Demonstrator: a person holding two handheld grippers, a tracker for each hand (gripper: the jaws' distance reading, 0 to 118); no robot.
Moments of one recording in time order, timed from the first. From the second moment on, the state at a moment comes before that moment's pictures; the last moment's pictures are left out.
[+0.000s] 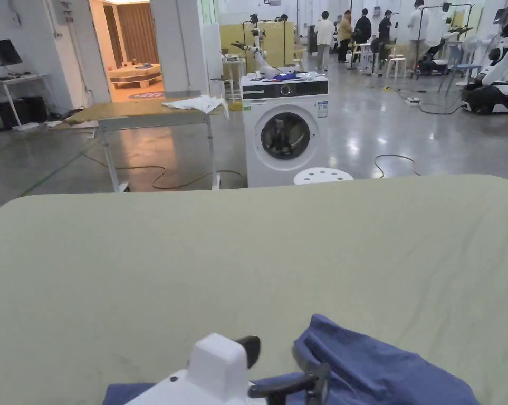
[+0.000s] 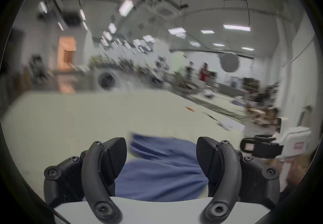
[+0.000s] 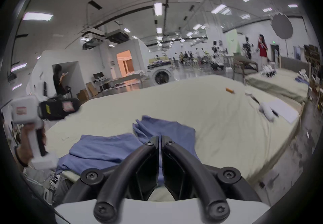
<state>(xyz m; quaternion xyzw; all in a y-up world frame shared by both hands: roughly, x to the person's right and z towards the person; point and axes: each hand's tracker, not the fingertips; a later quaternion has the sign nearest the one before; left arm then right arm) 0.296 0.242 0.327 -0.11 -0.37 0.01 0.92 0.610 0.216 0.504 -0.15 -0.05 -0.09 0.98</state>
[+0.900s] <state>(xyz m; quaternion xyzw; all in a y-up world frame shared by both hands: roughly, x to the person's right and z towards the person) 0.145 0.285 0.447 -0.01 -0.10 -0.01 1.00 0.554 0.270 0.488 -0.04 0.03 -0.05 1.00</state>
